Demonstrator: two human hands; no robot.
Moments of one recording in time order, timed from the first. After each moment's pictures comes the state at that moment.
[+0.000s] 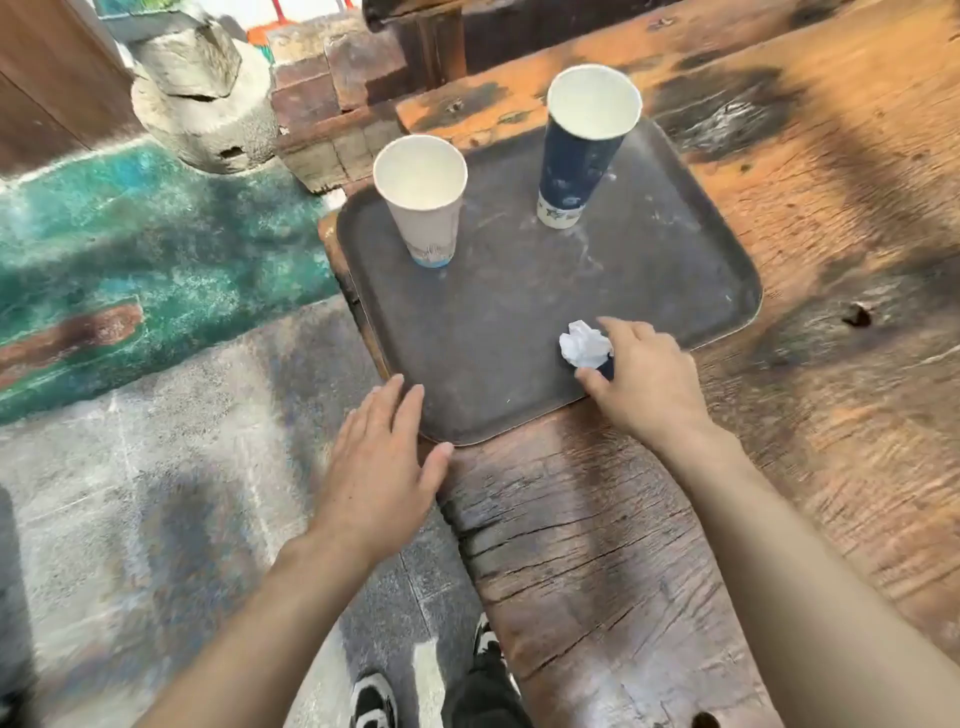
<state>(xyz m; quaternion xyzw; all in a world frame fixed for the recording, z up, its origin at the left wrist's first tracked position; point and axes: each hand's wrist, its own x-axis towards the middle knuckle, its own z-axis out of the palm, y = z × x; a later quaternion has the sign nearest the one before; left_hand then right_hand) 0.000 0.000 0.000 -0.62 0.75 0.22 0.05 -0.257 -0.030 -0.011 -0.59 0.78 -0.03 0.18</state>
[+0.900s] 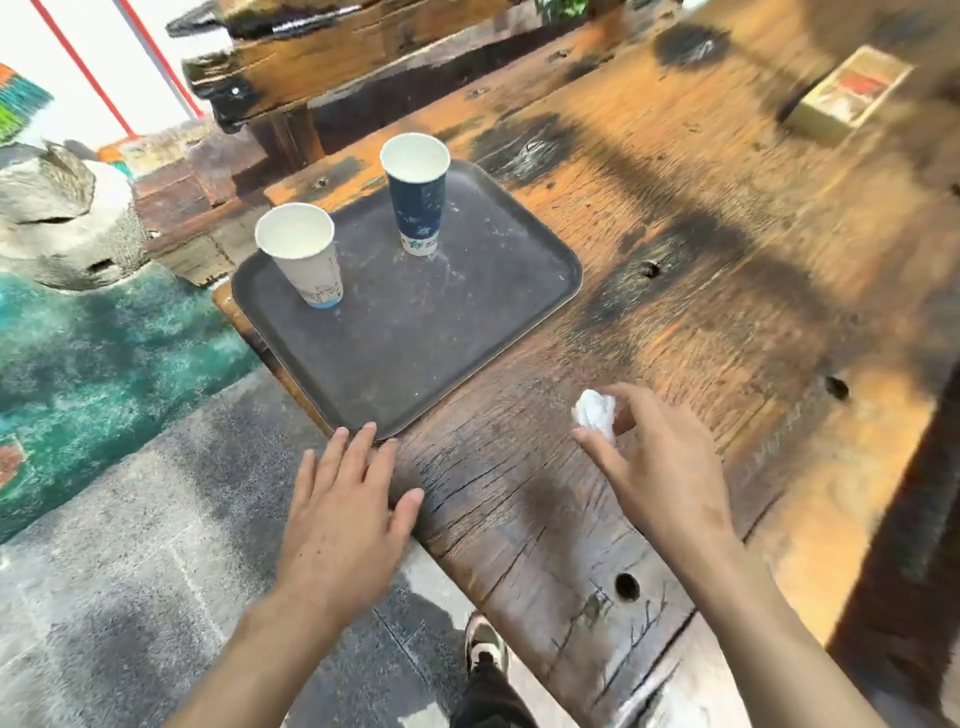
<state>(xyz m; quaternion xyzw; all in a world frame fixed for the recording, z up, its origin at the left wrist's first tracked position) -0.003 0.070 0.049 -0.51 0.84 0.17 0.06 -0.252 0.166 0.078 -0.49 0.85 -0.19 0.06</state>
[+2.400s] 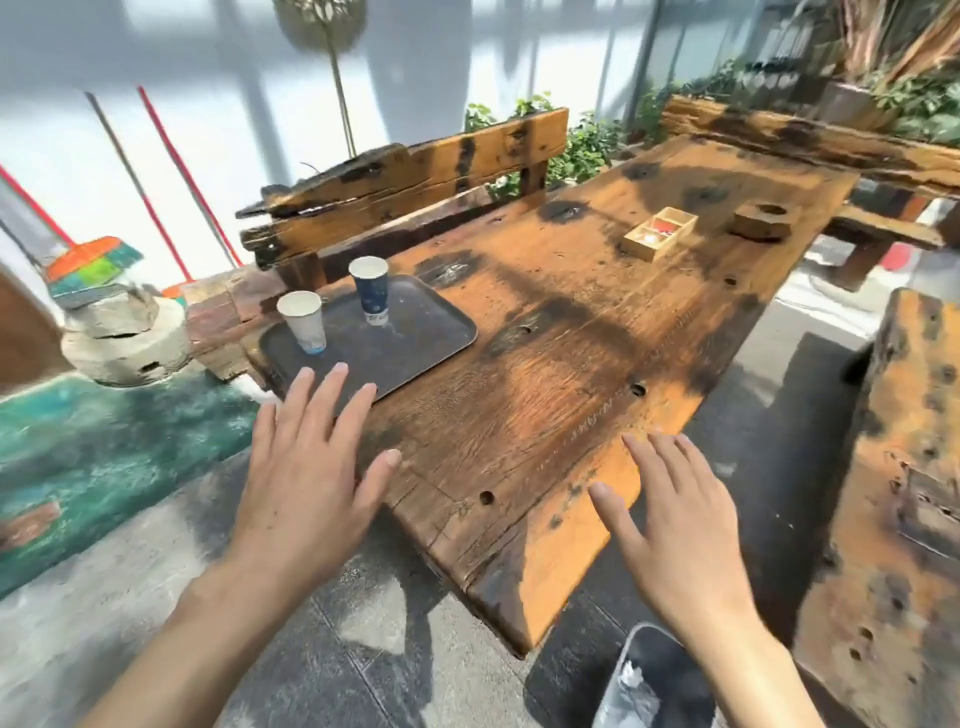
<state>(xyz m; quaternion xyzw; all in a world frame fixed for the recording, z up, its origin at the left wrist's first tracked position) 0.002 0.351 0.268 -0.45 0.88 0.00 -0.15 -0.235 0.519 0.239 -0.46 0.87 -0.18 -0.02</state>
